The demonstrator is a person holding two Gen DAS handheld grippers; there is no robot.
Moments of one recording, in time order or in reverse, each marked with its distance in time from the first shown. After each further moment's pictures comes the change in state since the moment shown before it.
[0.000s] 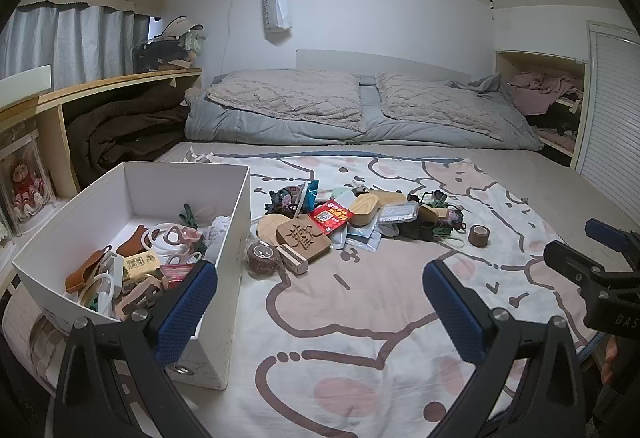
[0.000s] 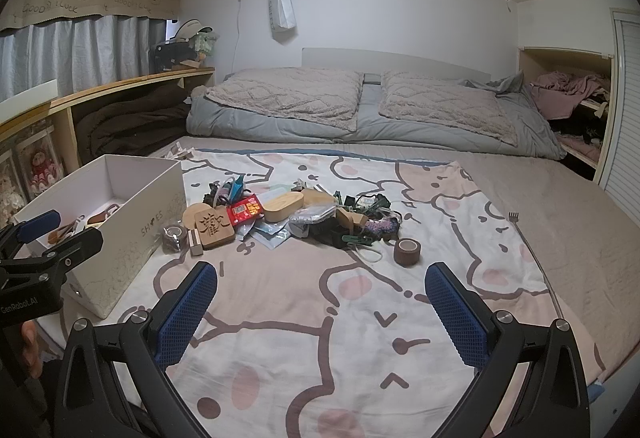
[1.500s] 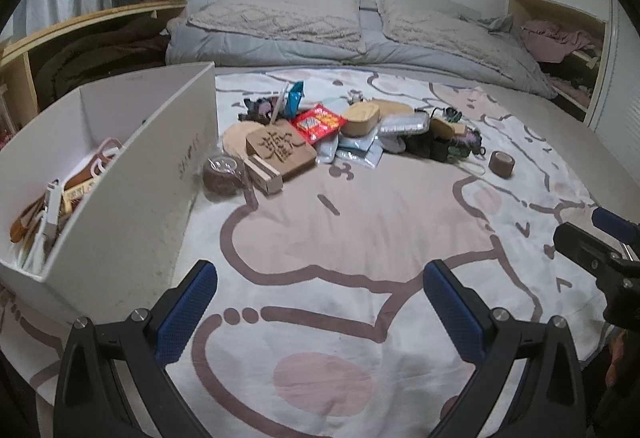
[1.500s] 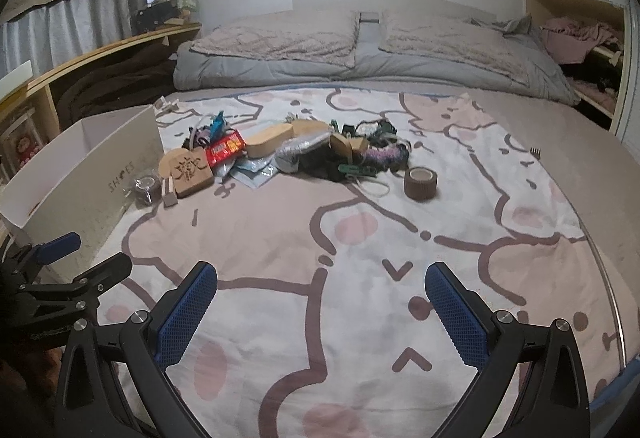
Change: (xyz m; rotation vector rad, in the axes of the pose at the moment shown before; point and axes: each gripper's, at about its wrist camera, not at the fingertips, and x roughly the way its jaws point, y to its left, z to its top) left arm 0.093 -0.026 -0.057 0.002 0.262 0.000; right arm 0.070 -0.020 -0.036 0.063 0.205 0.030
